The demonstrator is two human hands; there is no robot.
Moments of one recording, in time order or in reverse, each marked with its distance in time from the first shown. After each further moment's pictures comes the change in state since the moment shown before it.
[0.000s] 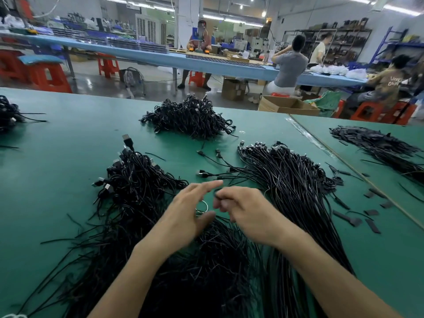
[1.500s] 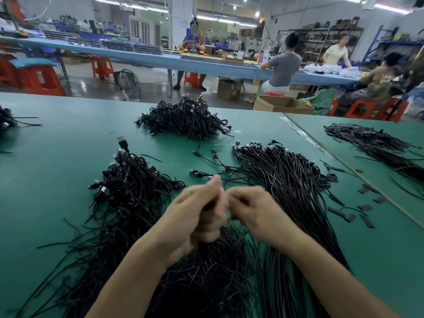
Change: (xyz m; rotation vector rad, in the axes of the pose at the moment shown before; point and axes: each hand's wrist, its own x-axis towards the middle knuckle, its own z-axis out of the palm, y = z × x) left_hand -0.016 0.057 -0.019 -1.117 -0.310 -0.098; right_hand -0.019 0.009 -0.006 0.188 0.096 -0.049
